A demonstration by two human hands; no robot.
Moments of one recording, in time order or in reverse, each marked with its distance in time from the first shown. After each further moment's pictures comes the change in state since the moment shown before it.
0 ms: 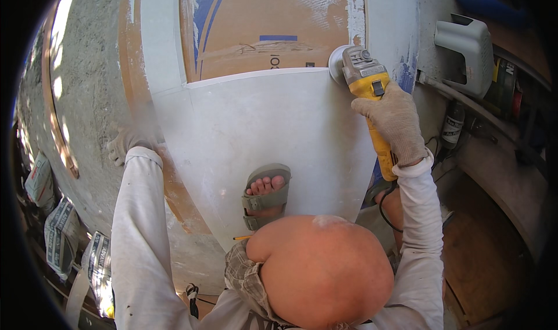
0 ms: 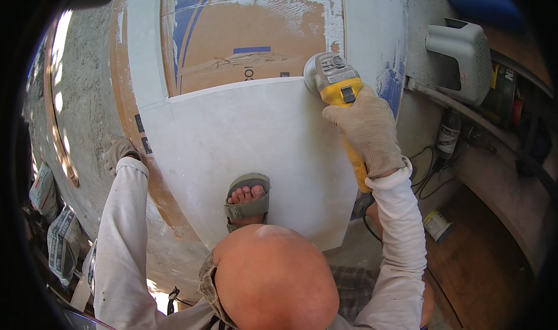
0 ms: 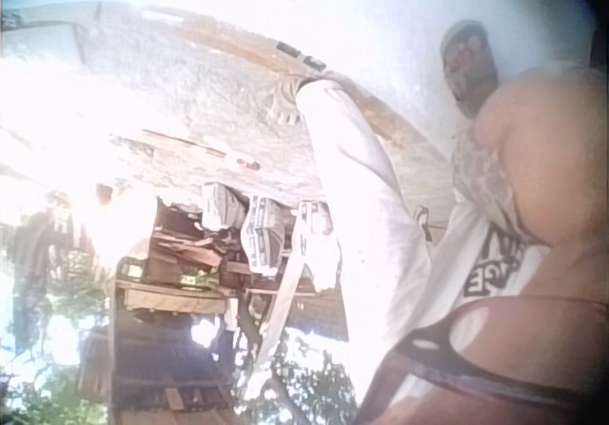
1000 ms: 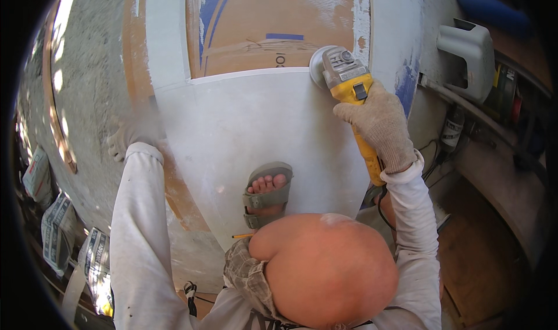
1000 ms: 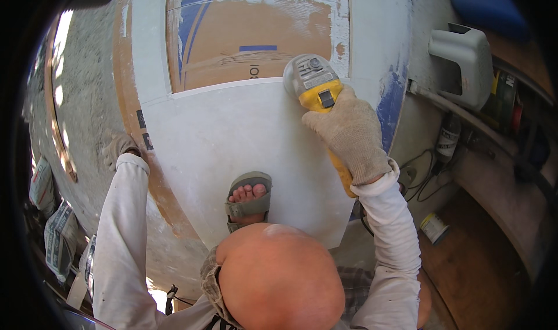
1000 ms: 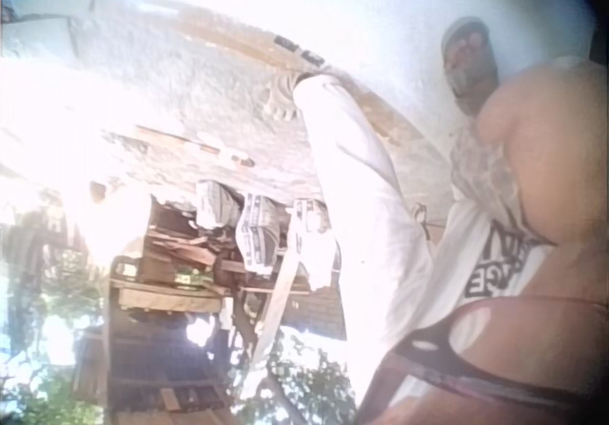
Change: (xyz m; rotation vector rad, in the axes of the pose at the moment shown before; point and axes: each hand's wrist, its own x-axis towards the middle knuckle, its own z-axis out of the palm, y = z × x) left_hand -0.002 -0.002 0.003 -0.001 0.014 0.005; right_hand -0.010 -0.031 0.014 -0.016 -0.092 -0.032
